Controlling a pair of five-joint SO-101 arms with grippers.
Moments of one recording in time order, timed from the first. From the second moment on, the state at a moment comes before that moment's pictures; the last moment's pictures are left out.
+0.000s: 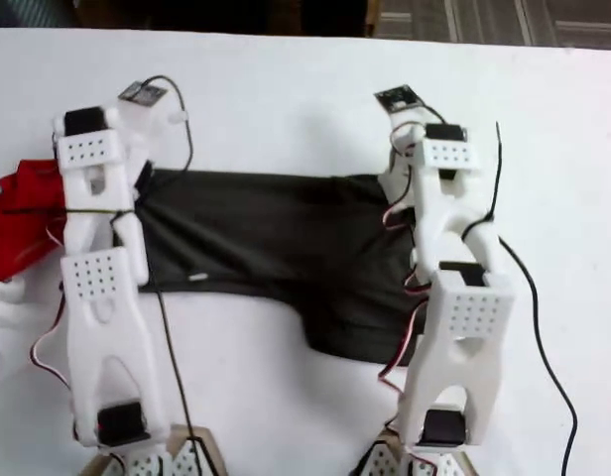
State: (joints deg) left arm -20.8 71.1 -77.1 101.3 -27.1; right arm -0.9 39.0 -25.9 76.9 24.3
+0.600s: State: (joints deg) left arm -19.3 59.0 -64.5 98.6 -29.1; right arm -6.9 37.1 -29.9 69.1 18.2
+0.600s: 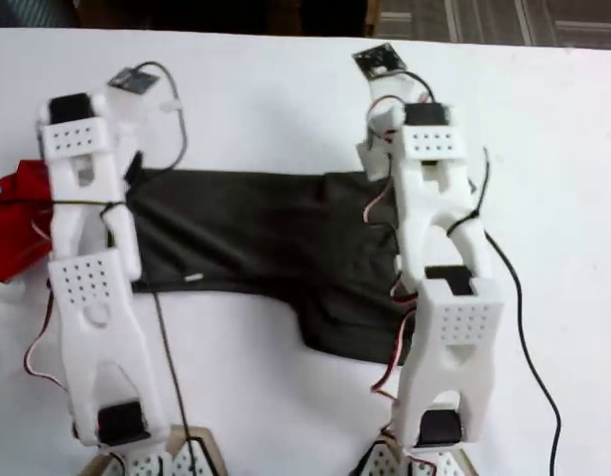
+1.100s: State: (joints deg) left arm -21.5 67.7 -71.3 97.7 -29.2; right arm -1.4 47.0 -30.8 65.7 16.9
